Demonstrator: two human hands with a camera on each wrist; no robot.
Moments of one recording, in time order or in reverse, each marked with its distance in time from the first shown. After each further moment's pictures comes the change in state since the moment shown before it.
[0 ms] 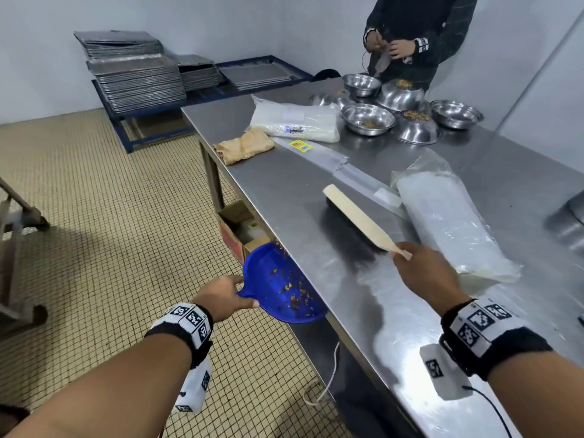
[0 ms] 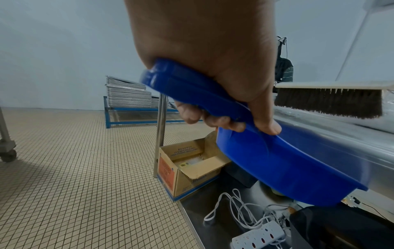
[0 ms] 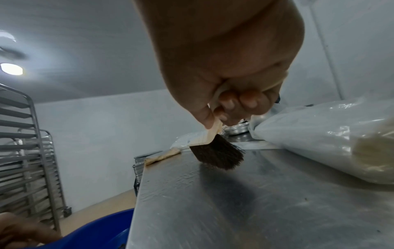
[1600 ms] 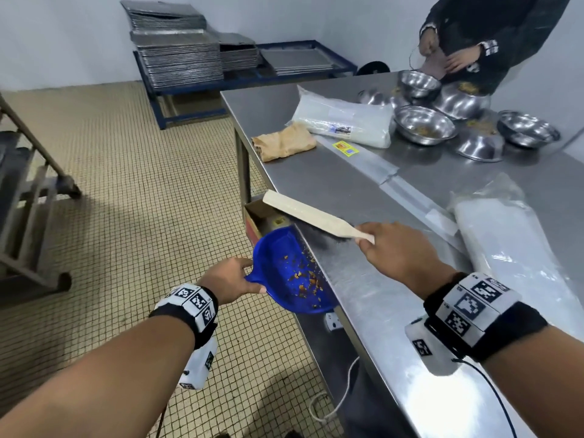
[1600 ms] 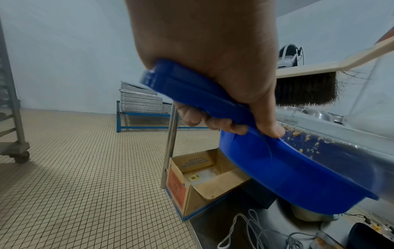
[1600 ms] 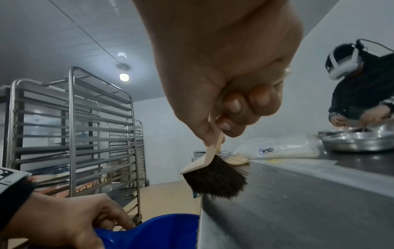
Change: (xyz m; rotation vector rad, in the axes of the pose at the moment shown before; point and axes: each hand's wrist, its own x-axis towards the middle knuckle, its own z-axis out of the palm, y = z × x) left_hand 0.061 -0.037 -0.047 -0.073 0.016 -0.046; right_hand 0.072 -0.149 0.019 -0.361 -0.144 -0.426
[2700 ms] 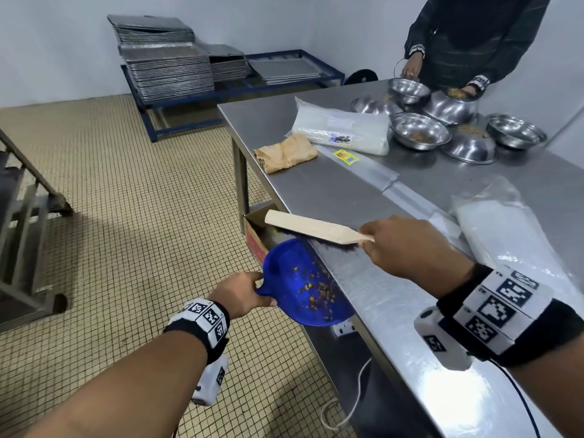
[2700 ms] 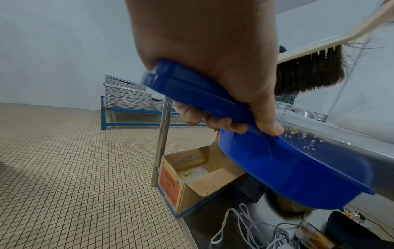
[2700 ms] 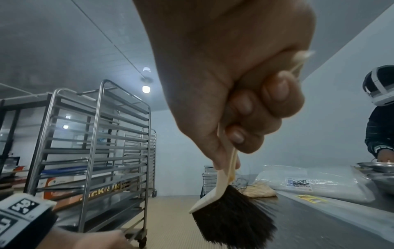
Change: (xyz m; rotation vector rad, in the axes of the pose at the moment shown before) left_hand 0.005 -0.018 -0.009 -0.007 -0.023 0.052; right_hand -0.009 -0.049 -0.049 -0.171 -0.068 -0.034
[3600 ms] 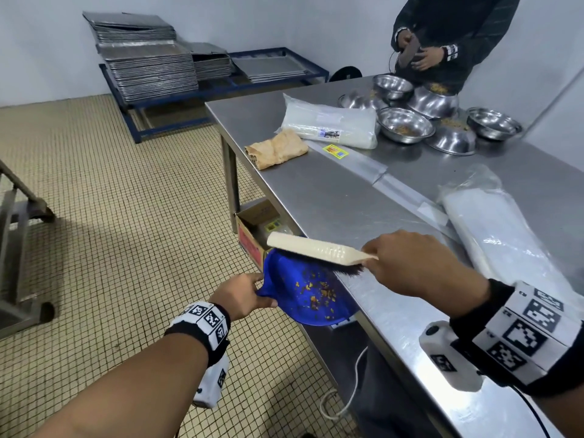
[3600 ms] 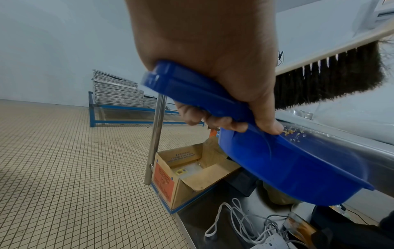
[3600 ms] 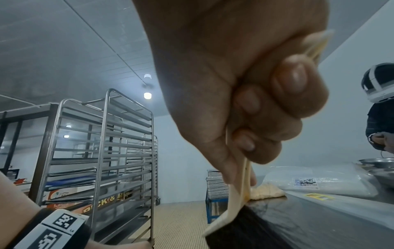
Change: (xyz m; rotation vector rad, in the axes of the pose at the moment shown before) left_hand -0.007 -0.008 0.009 -0.023 -0.039 0.084; right_hand -0.041 -0.015 0.011 0.017 -0.086 0.068
